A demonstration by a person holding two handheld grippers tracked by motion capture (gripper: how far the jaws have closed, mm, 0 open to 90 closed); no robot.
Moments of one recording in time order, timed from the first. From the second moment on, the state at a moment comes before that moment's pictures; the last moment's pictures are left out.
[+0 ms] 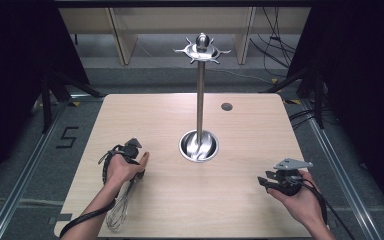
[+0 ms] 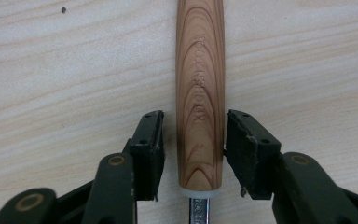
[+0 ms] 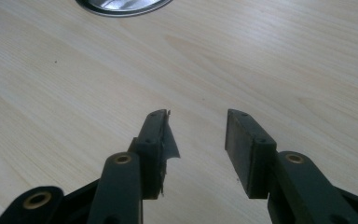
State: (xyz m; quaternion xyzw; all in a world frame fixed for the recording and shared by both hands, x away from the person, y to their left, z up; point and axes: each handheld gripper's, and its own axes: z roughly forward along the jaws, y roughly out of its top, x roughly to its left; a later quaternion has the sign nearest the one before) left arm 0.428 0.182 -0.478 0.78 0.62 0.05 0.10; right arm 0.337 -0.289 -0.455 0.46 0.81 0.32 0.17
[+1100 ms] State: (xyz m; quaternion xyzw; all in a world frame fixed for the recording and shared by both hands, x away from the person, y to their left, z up) left arm 0.414 0.198 -0.463 0.78 0.59 0.04 0.18; right arm 0.336 -0.292 -0.457 0.46 0.80 0.34 0.17
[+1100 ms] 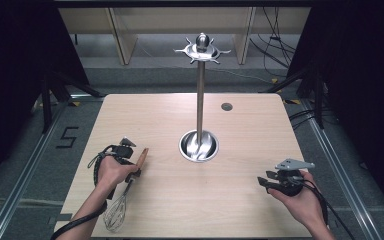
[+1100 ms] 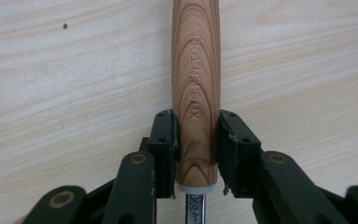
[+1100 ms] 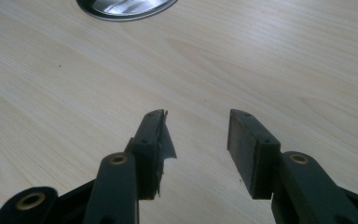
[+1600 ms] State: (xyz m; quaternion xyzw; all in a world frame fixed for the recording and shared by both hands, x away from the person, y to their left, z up) left arm 0.385 0.212 -0.439 0.77 0.57 0.07 0.29; right arm 0.337 -0.294 -0.457 0.46 0.80 0.34 0.17
